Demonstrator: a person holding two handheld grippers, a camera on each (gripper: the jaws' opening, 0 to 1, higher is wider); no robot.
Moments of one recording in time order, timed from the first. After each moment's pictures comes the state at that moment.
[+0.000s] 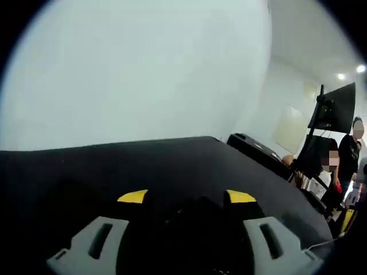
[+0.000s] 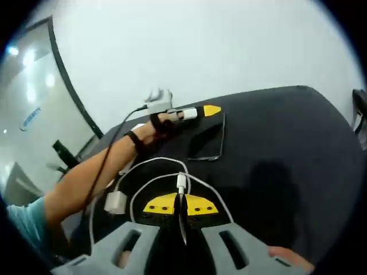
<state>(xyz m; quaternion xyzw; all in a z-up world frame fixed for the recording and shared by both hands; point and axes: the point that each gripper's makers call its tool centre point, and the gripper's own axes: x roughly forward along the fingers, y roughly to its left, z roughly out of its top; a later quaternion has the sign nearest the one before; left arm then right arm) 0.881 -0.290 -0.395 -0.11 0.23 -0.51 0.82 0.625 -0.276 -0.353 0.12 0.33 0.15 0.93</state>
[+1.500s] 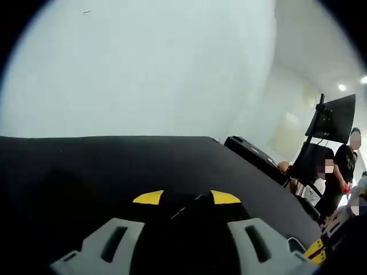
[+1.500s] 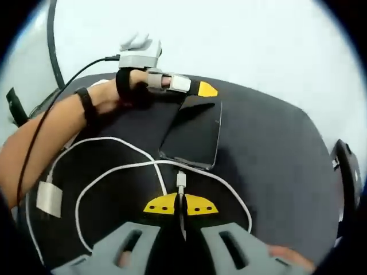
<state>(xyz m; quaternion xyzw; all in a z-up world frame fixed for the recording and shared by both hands) 0.866 -0.282 -0.402 -0.13 0.23 -0.50 0.83 0.679 -0.266 -0.416 -0.07 0.39 0.07 0.92</state>
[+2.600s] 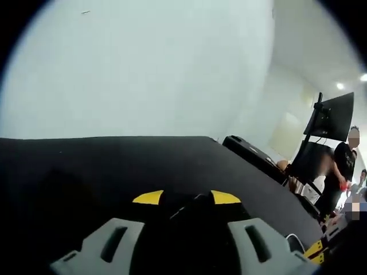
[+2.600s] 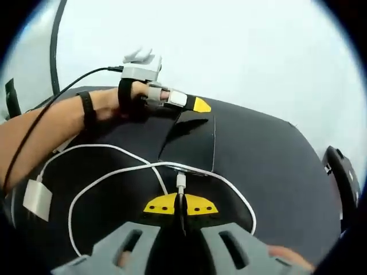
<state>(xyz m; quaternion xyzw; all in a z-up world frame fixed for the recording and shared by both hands) 0.885 -0.286 -0.399 -0.13 0.23 -0.50 0.82 0.687 -0.266 -0.410 -0.08 0.31 0.04 0.95</state>
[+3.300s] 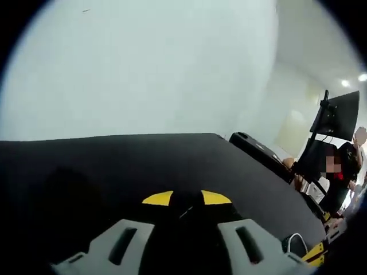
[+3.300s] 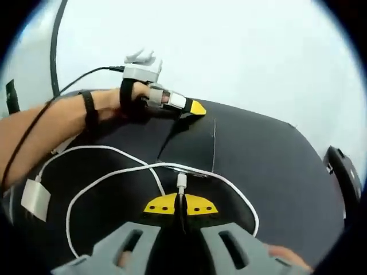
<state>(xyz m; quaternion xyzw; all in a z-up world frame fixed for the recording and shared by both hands) 0.905 -0.283 -0.405 -0.11 0.24 -0.48 0.83 0.692 -0.266 -0.410 -0.07 0.29 0.05 0.95</state>
